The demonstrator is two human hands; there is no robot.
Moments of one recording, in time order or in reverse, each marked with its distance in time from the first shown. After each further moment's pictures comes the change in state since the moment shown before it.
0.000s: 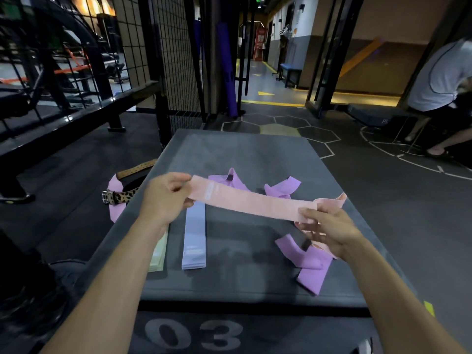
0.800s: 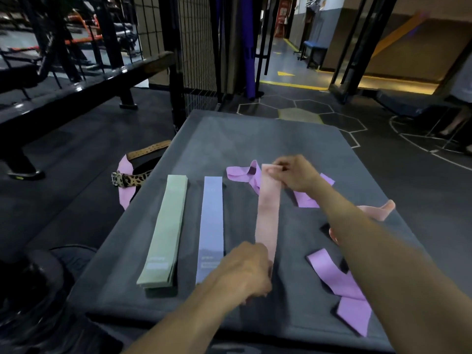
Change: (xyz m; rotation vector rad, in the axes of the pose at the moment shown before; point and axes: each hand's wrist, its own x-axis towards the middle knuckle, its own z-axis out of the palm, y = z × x) left_hand -0.037 -0.030 0.087 0.974 -0.736 -0.154; right_hand 0.159 -0.050 0.126 -0.823 -0.126 -0.446
